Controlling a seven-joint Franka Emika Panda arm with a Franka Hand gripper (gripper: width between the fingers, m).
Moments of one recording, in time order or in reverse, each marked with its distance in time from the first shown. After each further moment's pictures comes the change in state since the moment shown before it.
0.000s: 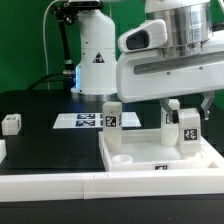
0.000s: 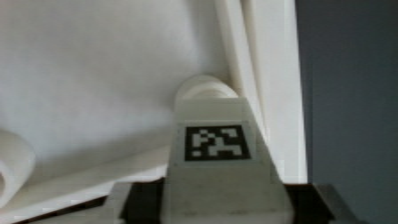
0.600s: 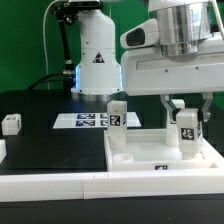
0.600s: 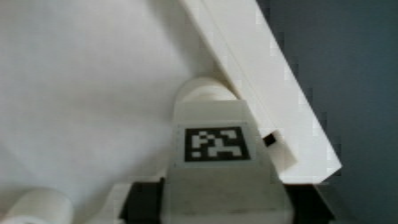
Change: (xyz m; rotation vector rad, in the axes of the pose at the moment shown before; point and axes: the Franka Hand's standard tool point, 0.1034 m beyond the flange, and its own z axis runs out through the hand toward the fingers) arm -0.004 -0.003 0.001 -0.001 0.078 0.448
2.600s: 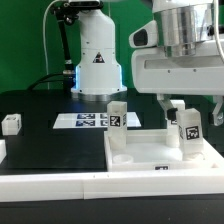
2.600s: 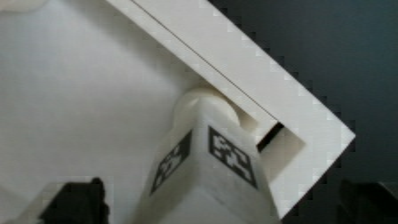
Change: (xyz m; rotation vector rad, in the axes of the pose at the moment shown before) arm 0.000 -0.002 0.002 -0.003 0.011 0.095
